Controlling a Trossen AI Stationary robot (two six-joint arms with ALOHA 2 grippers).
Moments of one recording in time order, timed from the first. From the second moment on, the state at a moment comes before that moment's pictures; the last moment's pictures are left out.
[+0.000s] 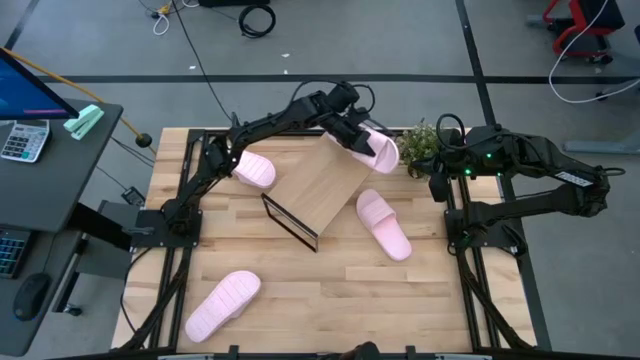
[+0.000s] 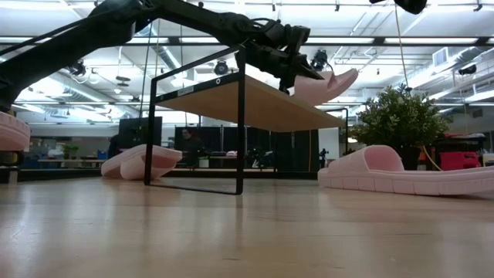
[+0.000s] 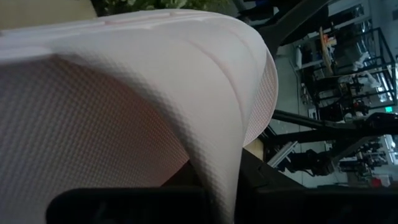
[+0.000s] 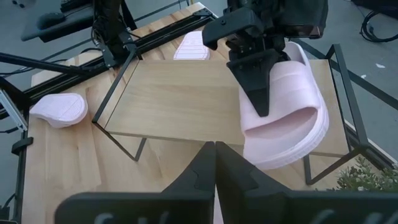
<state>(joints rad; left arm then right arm) 0.47 2.37 2.33 -0.64 0.74 -0.54 -0.13 0.86 1.26 -0.97 0.16 0.37</state>
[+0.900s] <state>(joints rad) 0.46 2.37 2.33 -0.69 0.68 -0.46 -0.13 0.86 1.26 -0.97 0.16 0.37</state>
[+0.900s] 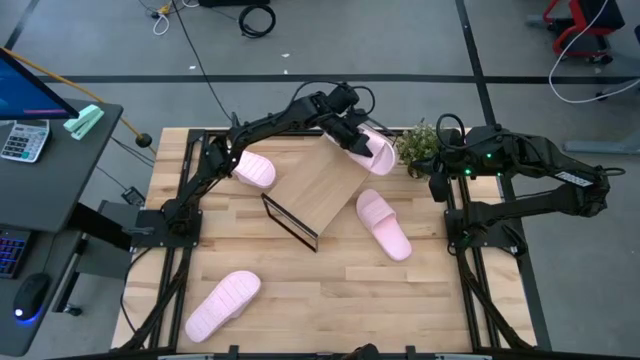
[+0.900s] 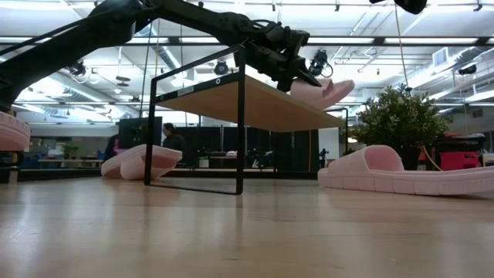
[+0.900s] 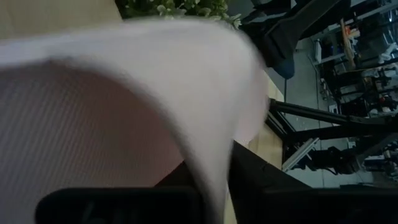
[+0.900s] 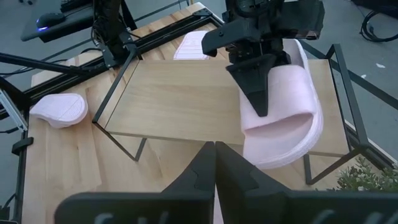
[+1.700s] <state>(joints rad) 0.45 2.37 2.33 -0.59 0.63 -0.46 -0.13 0.86 1.26 -0.97 0.16 0.37</state>
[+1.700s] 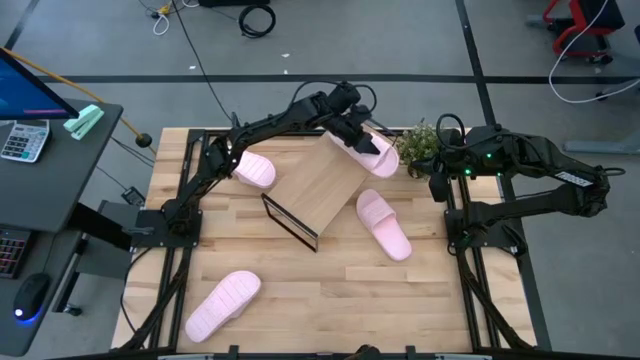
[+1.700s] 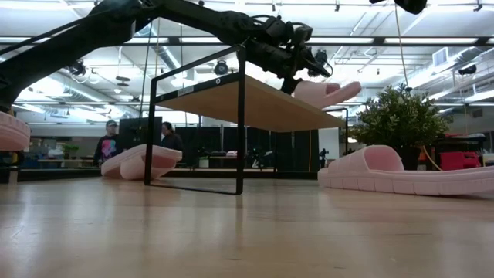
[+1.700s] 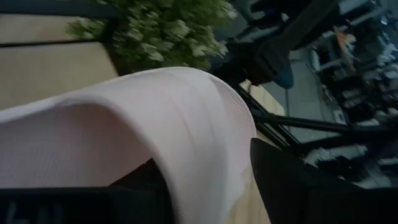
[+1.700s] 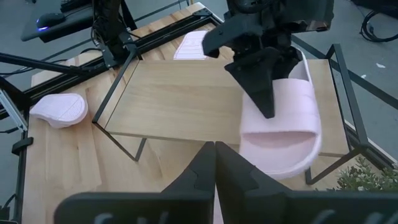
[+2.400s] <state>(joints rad) 0.45 2.37 2.33 -0.58 0.54 -0.46 -0.13 0.86 1.26 -0.97 0.16 0.38</state>
